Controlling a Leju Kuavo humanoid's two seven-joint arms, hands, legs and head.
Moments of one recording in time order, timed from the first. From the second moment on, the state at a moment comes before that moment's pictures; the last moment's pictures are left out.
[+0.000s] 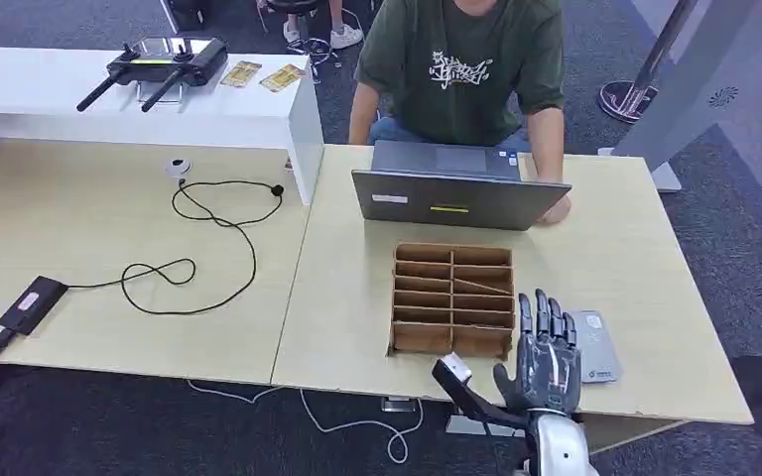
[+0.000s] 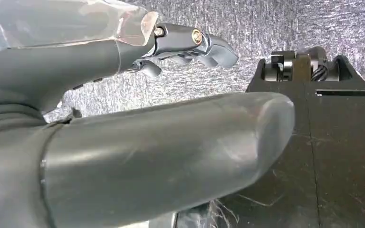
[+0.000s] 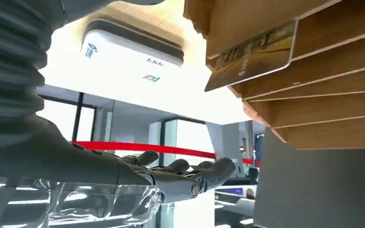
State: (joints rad) left arm -0.23 -0.10 -0.14 -0.25 -1.27 -0.32 -0.31; right arm 0.04 0.03 0.26 -1.50 1.54 -0.24 0.30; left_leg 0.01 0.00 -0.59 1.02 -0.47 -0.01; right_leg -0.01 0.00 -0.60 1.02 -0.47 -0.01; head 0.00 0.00
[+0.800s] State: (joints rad) left arm -0.23 -0.10 -0.14 -0.25 -1.27 -0.34 -0.32; right arm -0.03 0.13 0.23 -1.35 1.54 -0.28 0.10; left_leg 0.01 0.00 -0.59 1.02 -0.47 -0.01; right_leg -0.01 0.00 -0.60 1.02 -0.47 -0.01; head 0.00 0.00
